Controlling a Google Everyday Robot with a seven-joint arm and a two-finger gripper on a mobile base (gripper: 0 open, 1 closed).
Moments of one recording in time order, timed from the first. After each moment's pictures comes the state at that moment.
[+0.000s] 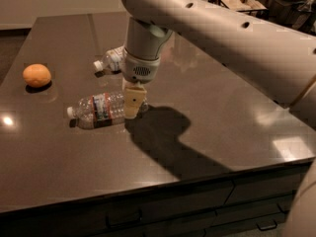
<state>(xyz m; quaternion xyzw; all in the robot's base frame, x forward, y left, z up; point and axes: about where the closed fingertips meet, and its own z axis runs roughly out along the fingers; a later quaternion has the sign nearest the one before) 0.544 0.069 0.851 -0.75 0.65 0.10 0.11</state>
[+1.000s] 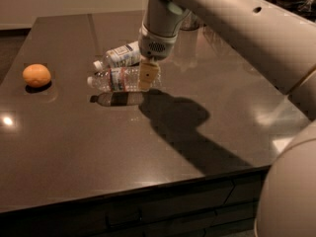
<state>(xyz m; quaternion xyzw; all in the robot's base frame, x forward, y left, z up) 0.605 0.029 0.882 -0.69 0.70 0.06 0.14</state>
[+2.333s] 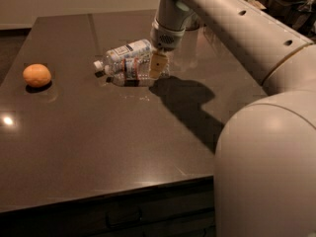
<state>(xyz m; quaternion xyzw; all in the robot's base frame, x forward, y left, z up) 0.681 0.000 0.866 -0.67 0.73 0.05 0.15</state>
